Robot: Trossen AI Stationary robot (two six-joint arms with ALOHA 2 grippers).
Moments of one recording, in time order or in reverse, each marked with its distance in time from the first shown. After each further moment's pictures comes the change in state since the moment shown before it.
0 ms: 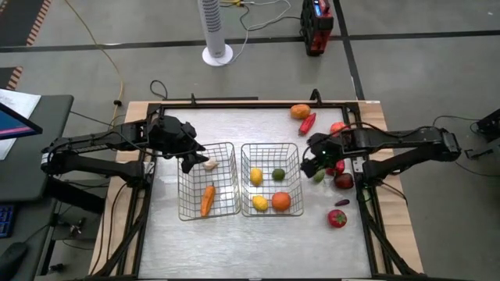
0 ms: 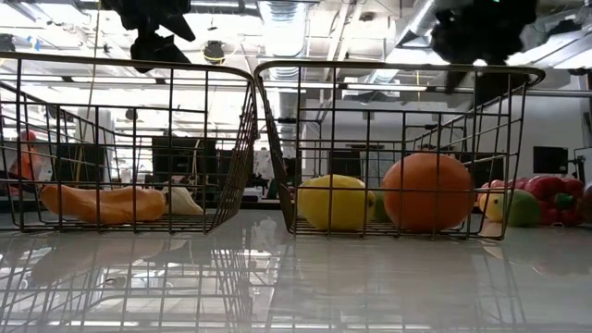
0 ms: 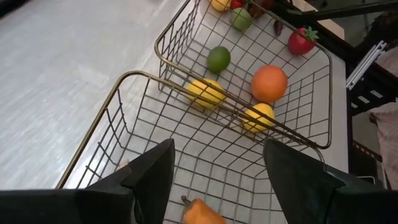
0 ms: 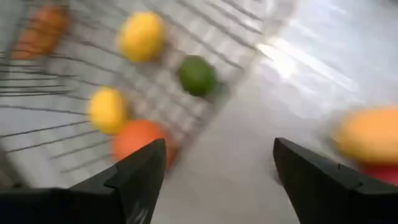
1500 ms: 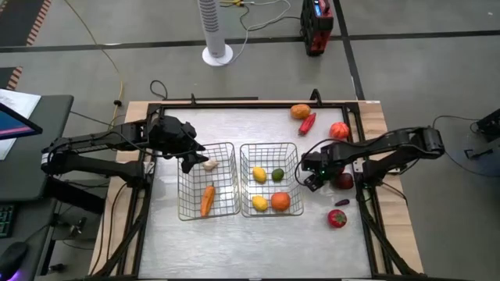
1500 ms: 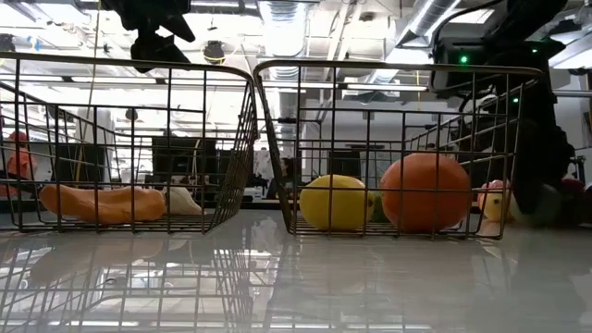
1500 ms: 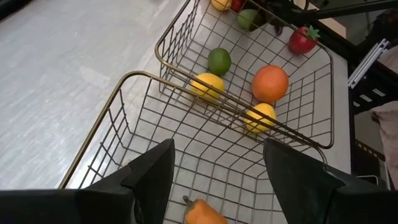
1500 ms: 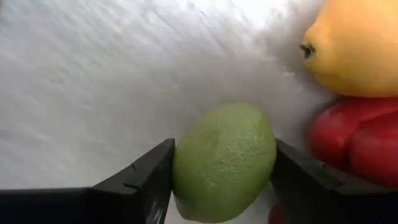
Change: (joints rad) left arm 0.000 0.000 0.000 0.000 -0.004 0.009; right arm -0.022 0.239 -0.293 0.062 -0.111 -0.060
